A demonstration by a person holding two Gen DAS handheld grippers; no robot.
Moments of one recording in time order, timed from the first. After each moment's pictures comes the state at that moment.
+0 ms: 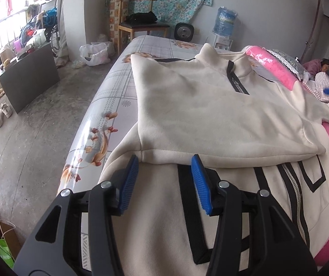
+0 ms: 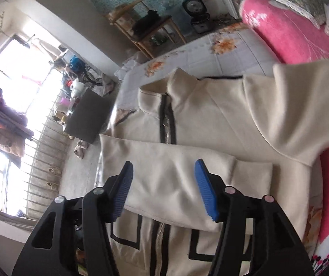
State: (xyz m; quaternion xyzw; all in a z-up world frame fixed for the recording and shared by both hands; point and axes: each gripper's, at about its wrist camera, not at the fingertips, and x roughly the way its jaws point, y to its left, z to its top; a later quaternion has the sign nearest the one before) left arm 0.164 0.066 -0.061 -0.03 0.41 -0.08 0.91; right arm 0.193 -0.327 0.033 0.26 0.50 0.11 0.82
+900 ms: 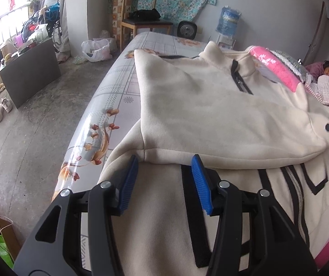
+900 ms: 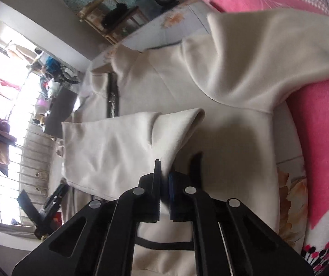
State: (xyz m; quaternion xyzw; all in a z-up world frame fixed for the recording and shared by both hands) left arm 0.163 0.072 -0.066 -0.04 0.41 -0.08 0.91; right arm 0.168 -0.358 0.005 0.27 0.50 0.09 0.82
